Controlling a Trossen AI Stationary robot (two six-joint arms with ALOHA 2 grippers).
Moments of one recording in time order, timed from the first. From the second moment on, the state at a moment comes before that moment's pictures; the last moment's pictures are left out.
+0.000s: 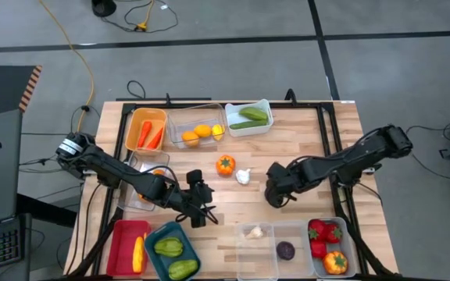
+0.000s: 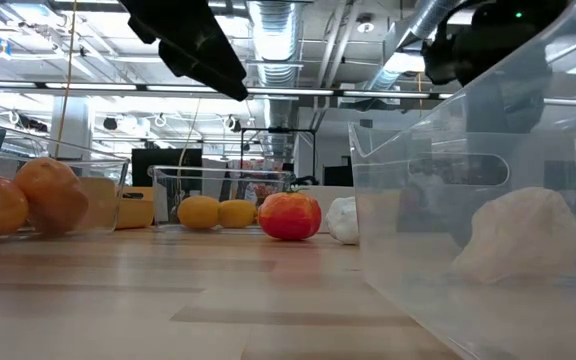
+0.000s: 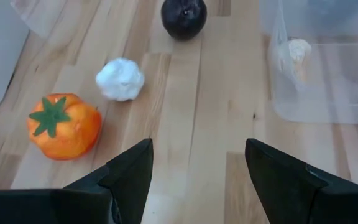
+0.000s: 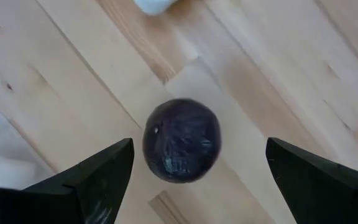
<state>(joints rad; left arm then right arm) -0.40 1.56 1.08 -0.37 -0.42 -0.34 0.30 1.45 0.99 -0.88 0.21 0.96</state>
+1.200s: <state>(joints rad) -0.40 1.56 1.08 -0.35 -0.42 -0.35 0.40 1.52 1.12 -0.86 0.07 0.93</state>
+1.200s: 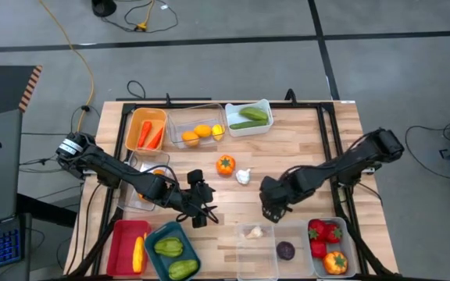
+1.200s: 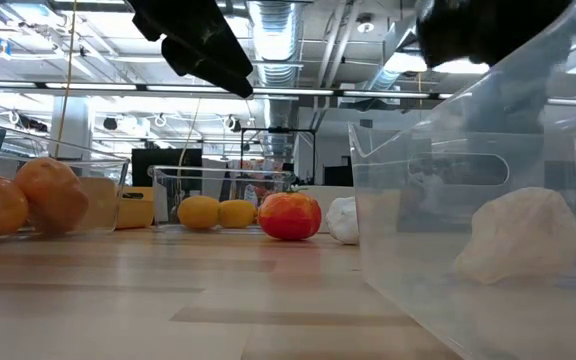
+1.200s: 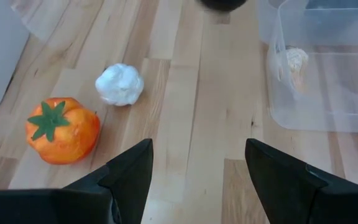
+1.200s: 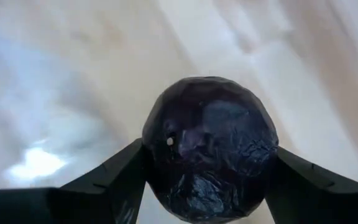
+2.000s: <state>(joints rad) -0.40 1.56 1.08 -0.34 -0.42 -0.35 0.81 1.45 1.16 -0.84 0.04 1.30</state>
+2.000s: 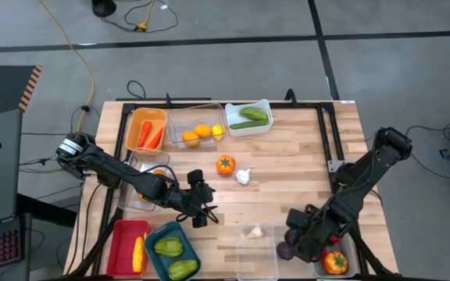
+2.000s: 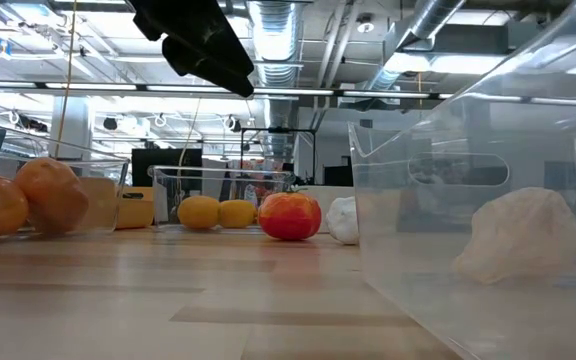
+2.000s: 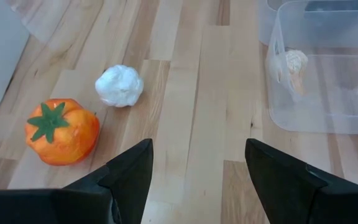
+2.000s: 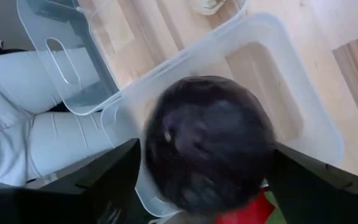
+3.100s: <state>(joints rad) -0.40 1.56 1.08 -0.33 -0.42 -0.34 0.37 1.51 1.15 -0.53 0.38 0.54</state>
